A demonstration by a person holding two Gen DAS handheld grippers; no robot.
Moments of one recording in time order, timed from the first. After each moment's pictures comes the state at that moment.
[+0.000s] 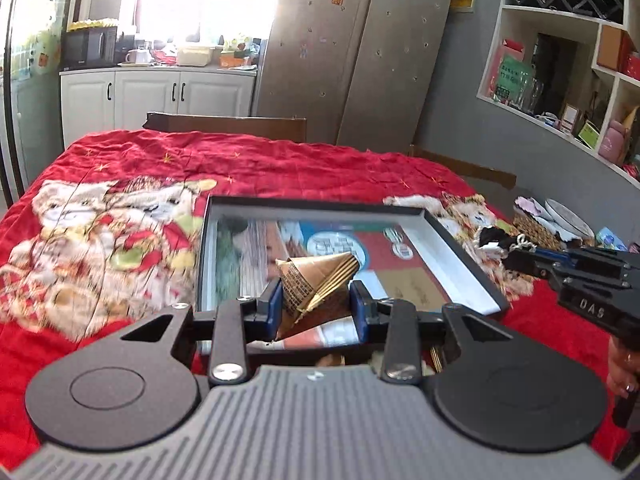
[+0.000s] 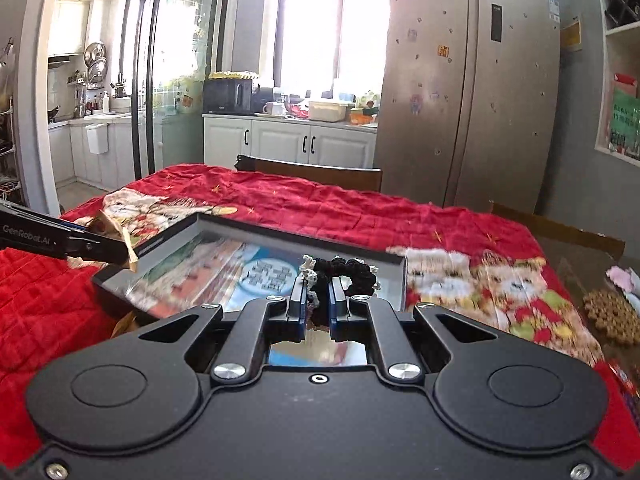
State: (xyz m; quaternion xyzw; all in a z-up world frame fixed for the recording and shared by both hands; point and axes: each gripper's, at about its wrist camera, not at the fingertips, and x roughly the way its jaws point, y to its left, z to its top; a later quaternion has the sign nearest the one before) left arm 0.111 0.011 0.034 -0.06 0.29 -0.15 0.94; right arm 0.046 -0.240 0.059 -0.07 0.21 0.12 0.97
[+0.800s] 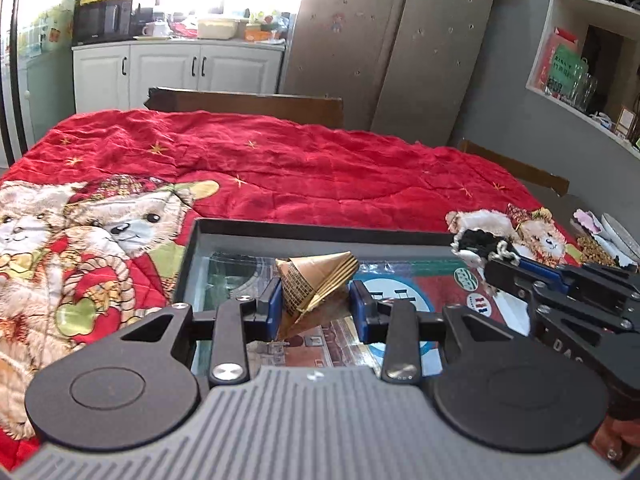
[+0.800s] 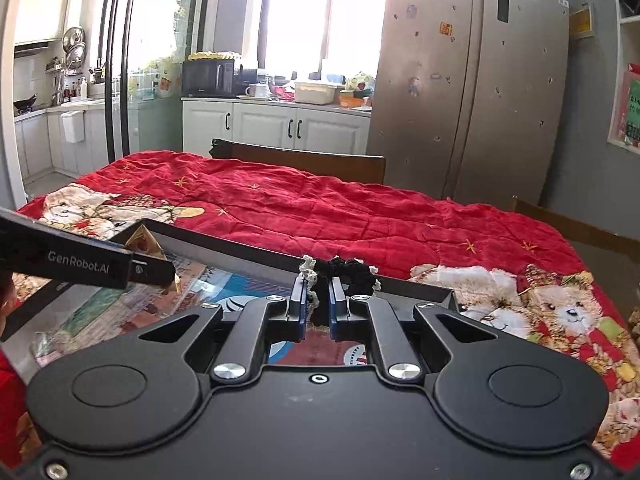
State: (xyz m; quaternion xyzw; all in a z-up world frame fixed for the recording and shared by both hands) left arm 0.241 -0.009 -0.010 -0.06 0.33 -0.11 0.94; right arm 0.188 -0.188 0.007 -0.07 0.24 0.10 0.96
